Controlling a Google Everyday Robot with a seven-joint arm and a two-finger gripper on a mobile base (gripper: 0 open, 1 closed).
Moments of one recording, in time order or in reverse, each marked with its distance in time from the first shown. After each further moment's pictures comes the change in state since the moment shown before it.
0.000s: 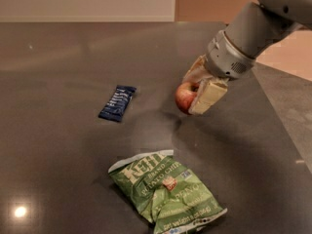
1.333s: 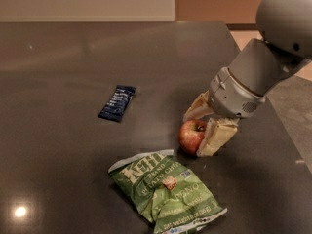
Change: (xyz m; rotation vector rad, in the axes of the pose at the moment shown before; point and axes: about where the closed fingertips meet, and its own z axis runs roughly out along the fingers) arm 0.010 0.094 0.023 -0.131 0.016 -0.077
